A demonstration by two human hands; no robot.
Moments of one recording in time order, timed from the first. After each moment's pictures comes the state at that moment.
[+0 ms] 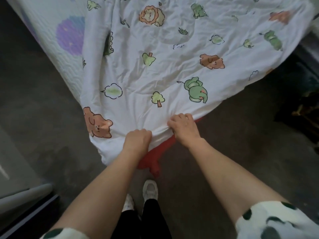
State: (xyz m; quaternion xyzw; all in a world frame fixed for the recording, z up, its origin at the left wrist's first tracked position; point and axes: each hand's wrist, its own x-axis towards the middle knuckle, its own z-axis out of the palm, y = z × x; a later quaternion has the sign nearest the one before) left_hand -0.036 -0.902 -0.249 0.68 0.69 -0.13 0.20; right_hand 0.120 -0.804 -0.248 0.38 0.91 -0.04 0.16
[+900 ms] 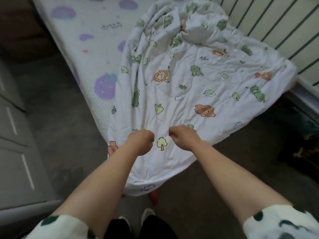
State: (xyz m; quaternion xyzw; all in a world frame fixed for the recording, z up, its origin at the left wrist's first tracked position) left_hand -0.061 -0.849 -0.089 0.61 0.75 -0.03 0.26; right_hand 0.102 -0.753 -0.087 0.39 0.90 -0.18 0.10
